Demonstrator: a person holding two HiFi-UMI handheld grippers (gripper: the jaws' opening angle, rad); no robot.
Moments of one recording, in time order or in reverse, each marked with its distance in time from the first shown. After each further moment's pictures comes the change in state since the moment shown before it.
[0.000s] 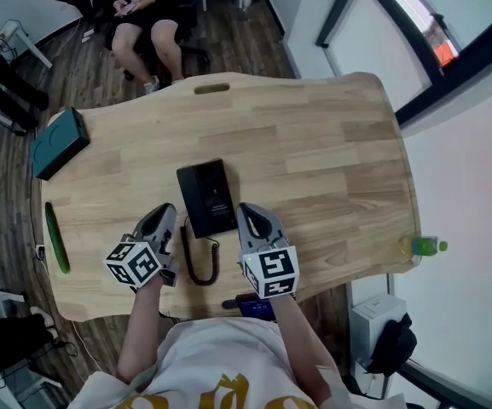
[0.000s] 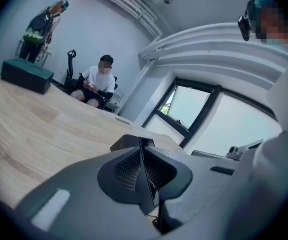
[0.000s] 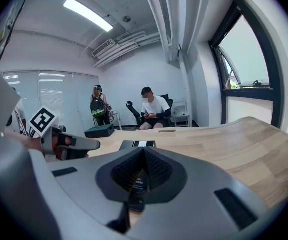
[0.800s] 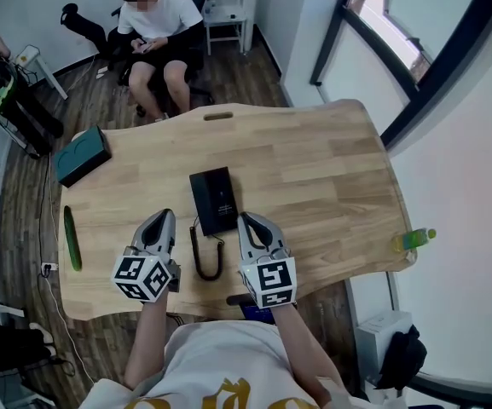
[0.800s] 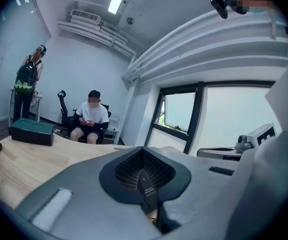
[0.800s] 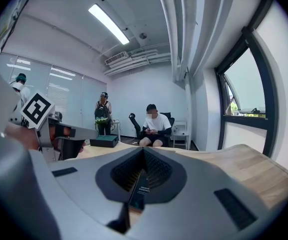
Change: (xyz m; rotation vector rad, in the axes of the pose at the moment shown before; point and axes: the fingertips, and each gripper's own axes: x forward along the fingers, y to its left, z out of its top) left arm -0.087 -0.074 0.057 0.310 -0.205 0.060; right arm -0.077 0.052 0.054 -0.153 -0.164 -0.036
